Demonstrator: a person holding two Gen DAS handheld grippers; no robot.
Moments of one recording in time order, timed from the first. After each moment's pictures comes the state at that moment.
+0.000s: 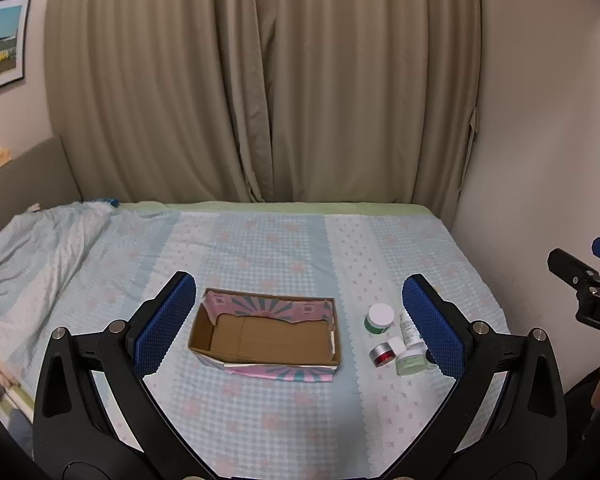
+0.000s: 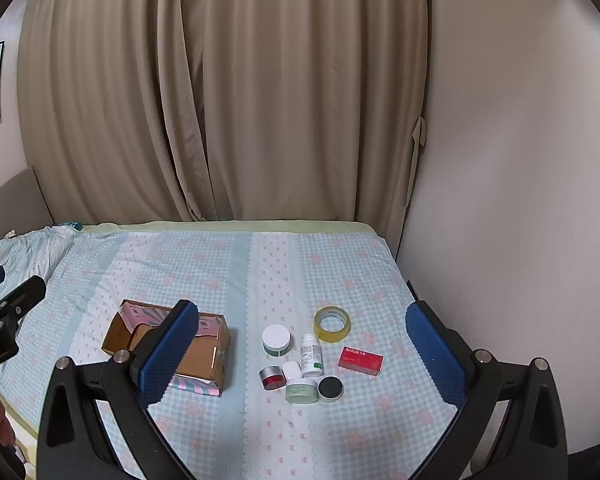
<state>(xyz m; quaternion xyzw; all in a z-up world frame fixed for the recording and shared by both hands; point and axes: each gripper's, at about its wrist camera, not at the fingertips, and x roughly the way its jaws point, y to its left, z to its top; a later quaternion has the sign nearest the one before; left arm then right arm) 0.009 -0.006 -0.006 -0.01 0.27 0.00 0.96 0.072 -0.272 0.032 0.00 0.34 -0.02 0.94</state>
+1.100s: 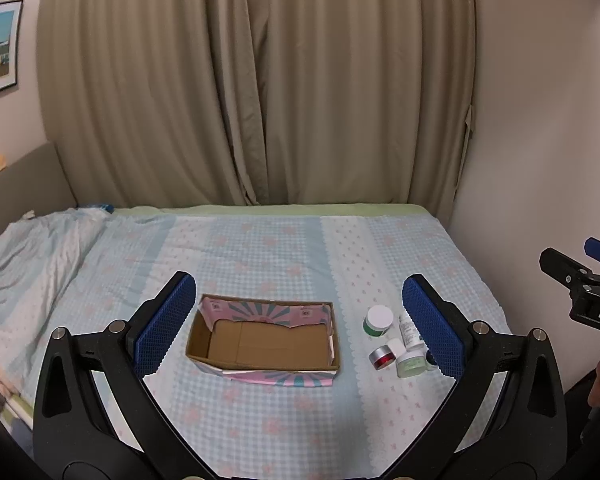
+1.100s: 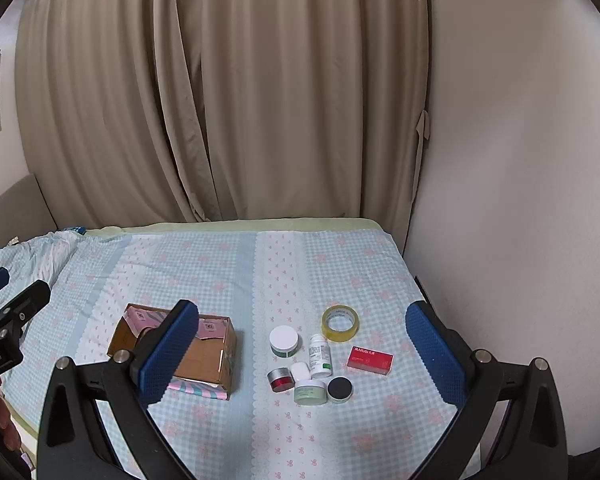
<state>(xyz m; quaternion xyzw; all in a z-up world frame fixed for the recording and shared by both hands) 0.012 0.000 -0.003 0.00 0.27 -0.01 0.96 0.070 -0.268 0.025 0.01 0.34 -0.02 0.94</state>
